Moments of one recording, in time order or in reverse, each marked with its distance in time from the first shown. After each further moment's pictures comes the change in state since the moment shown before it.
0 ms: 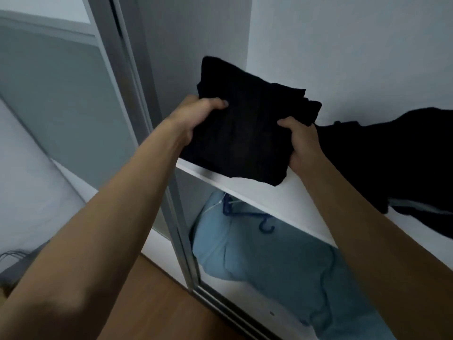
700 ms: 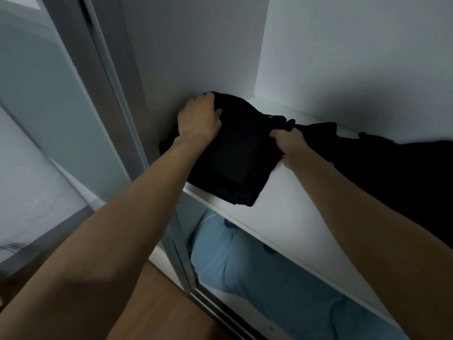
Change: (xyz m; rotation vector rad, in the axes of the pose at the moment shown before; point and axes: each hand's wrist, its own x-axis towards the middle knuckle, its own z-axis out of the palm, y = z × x) left_hand 0.128 -0.043 0.007 1.121 0.393 0.380; right_hand 0.146 0.046 0.028 -0.367 0.141 0.273
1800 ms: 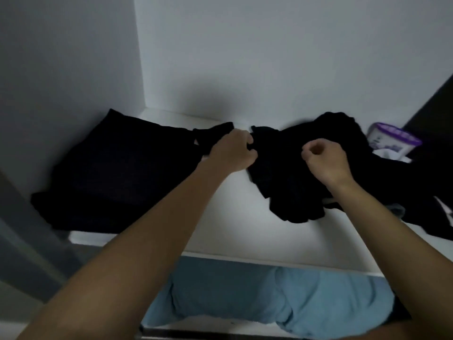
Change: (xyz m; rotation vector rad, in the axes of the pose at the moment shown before) left_hand -0.041 0.185 0.059 -0.555 -0.598 0.546; right_hand -0.112 -0.002 -0.217 -0.784 0.726 -0.338
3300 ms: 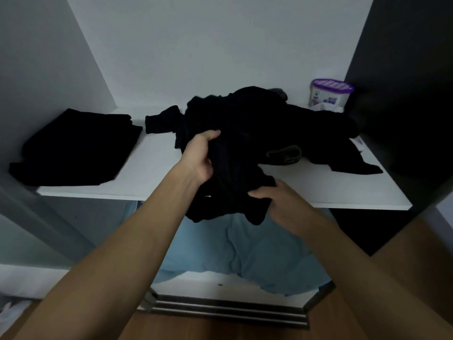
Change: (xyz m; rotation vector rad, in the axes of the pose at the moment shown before) left_hand -0.116 0.221 0.139 -1.335 0.071 -0.543; right_hand -0.164 0.174 -0.153 1.059 -0.811 0.271
